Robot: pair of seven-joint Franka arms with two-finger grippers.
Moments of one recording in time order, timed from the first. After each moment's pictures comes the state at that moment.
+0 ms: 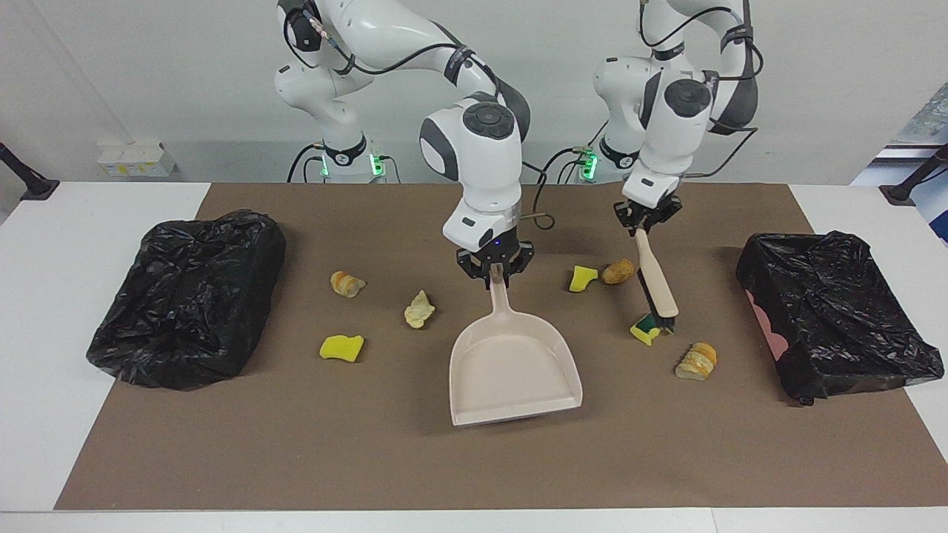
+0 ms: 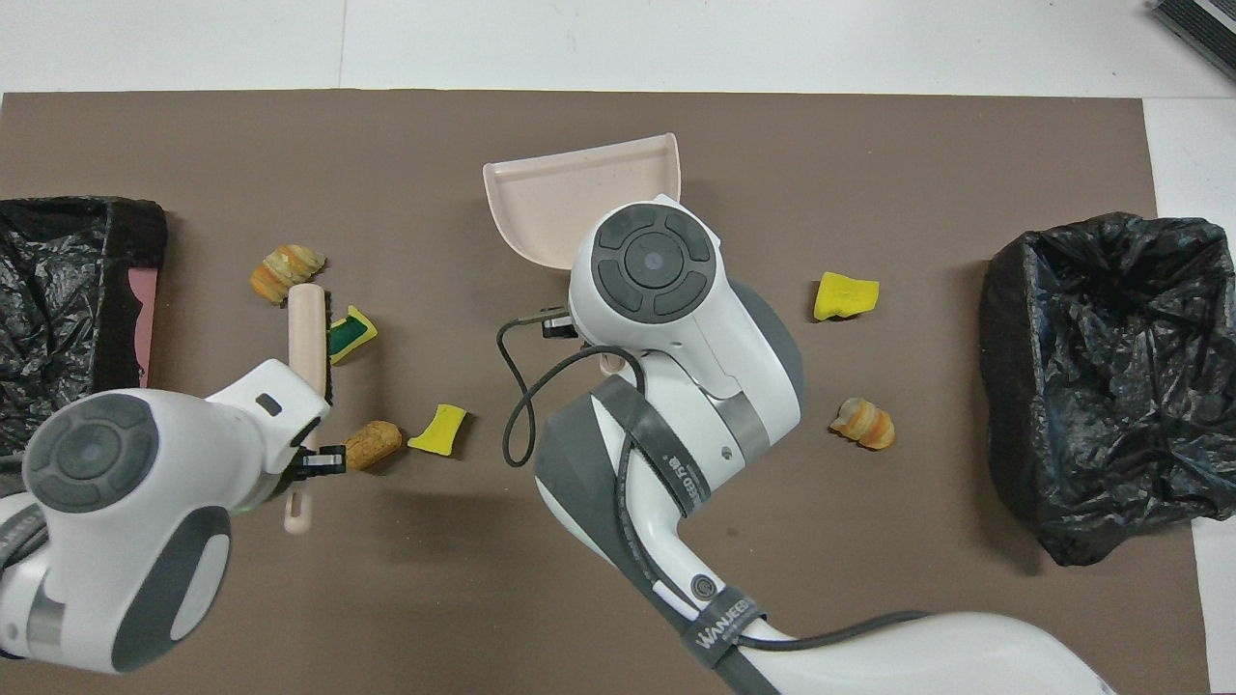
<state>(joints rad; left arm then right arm) -0.11 -0.24 -0.08 -2.38 0.06 2.12 -0.20 0.53 0.40 0.07 -1.48 0.00 1.94 0.37</state>
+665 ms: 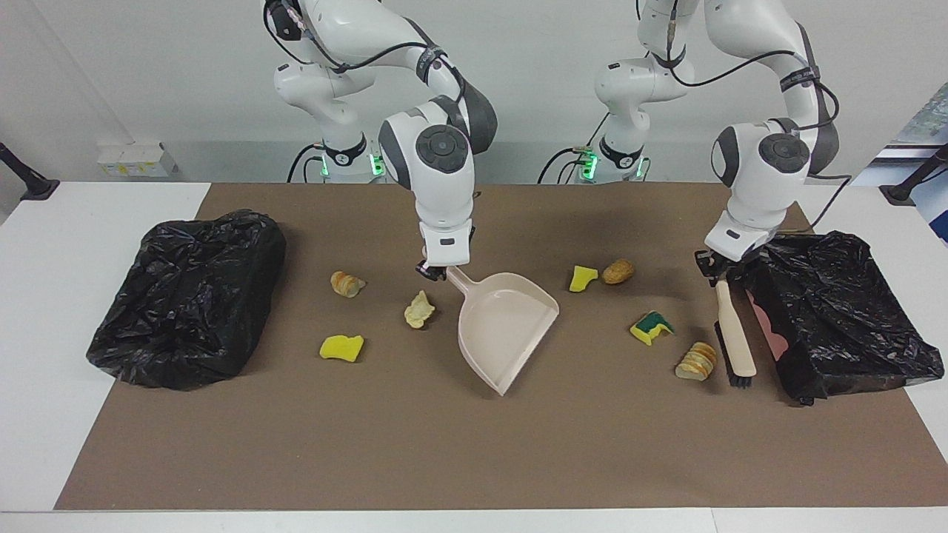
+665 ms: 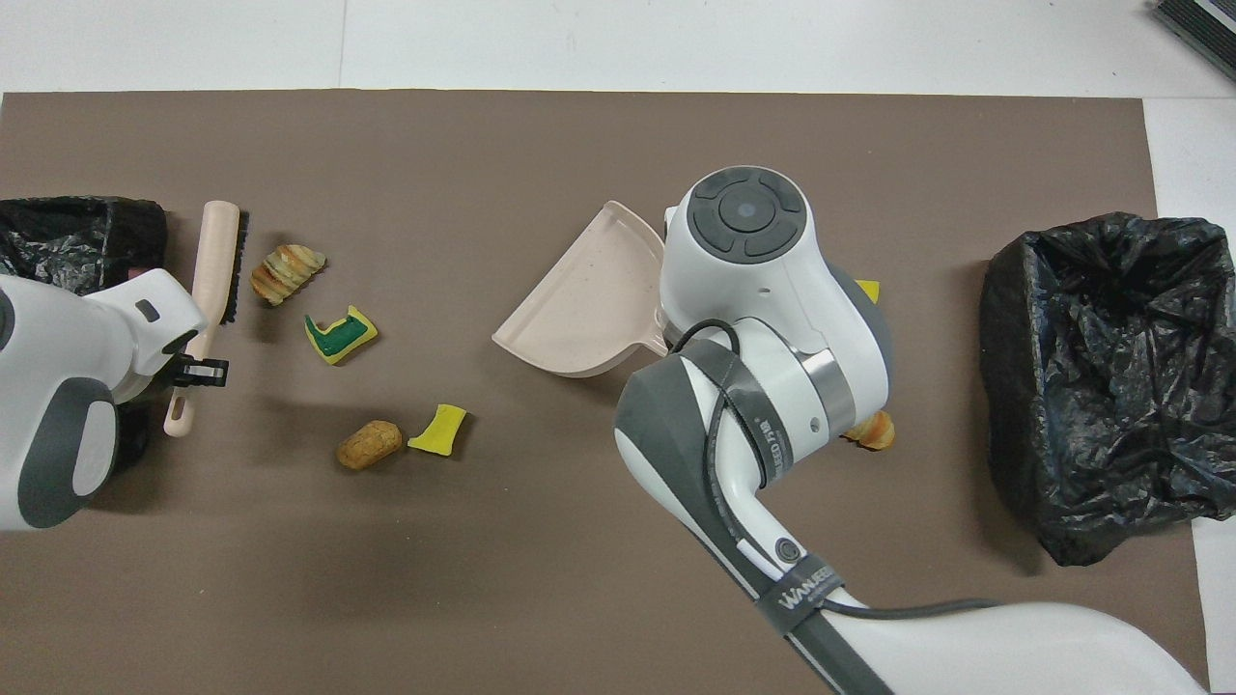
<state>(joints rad) 0.10 0.05 -0.08 -2.17 0.22 2.25 0.08 0.43 0.36 0.06 -1.57 0.01 1.79 -0.46</state>
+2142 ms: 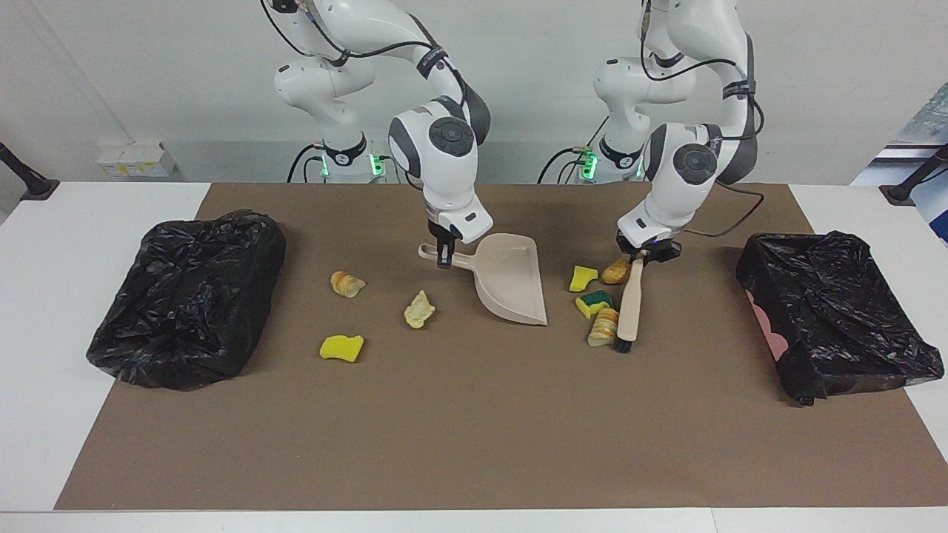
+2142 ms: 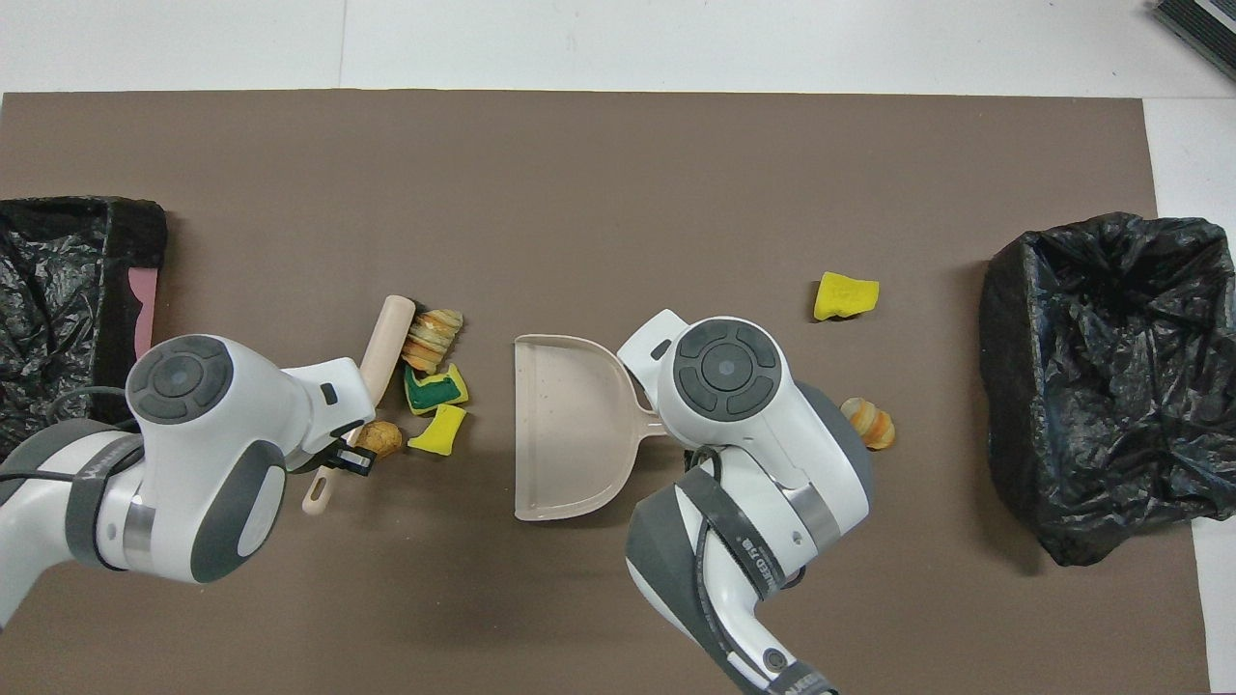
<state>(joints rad) -0.17 -0.04 -0.12 -2.34 0.01 2.13 0.11 0.50 0.19 0.07 -1.93 -0.05 2.04 -0.91</state>
